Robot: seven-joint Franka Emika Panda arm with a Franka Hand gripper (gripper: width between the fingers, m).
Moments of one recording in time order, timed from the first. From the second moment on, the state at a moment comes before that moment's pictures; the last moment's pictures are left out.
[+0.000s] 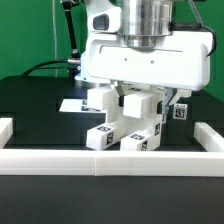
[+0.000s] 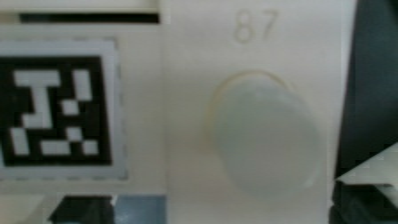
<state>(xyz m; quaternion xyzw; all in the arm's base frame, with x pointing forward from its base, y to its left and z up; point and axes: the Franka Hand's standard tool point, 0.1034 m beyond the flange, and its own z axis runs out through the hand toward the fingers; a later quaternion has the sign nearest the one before) 0.582 0.023 0.073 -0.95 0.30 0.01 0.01</state>
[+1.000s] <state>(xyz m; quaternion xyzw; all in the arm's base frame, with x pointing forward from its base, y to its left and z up) 0.531 0.067 0.145 -0.92 0.38 0.06 0.04</state>
